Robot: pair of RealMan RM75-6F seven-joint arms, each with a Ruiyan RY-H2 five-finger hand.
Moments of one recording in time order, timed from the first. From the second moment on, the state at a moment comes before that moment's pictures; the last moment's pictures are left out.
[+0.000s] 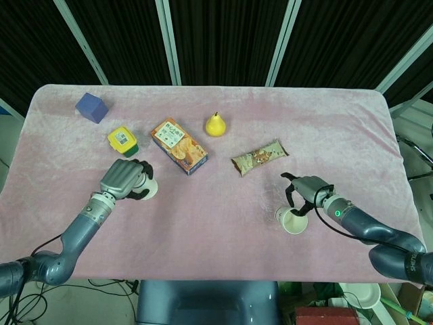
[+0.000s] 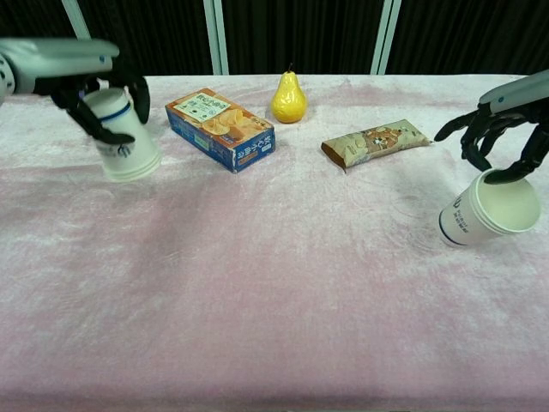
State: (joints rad) left arm -0.77 -1.30 -0.16 -1.65 1.00 0.86 0.38; right arm 0.92 -1.03 0.06 -1.57 -1.22 0.37 0.28
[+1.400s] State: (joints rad) left arm -0.78 -1.32 -0.10 -1.57 0.99 0.86 0.36; right arm 1.17 -1.07 -0.12 -1.58 -0.77 0.34 0.04
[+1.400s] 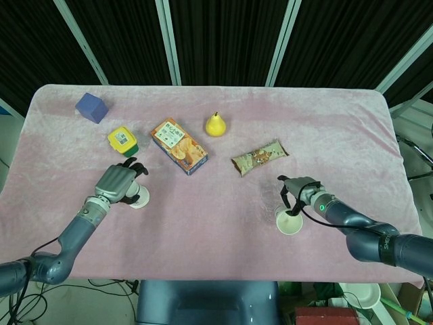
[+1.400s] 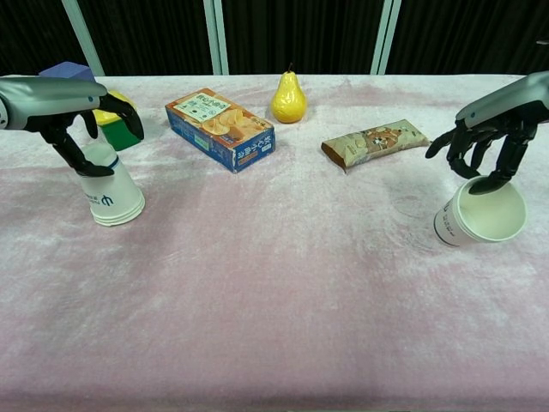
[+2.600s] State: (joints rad) left arm -0.56 -1.08 -0.08 -1.88 1.25 1.24 0.28; right arm 0.69 -0.90 -0.03 -1.70 -1.15 1.15 0.13
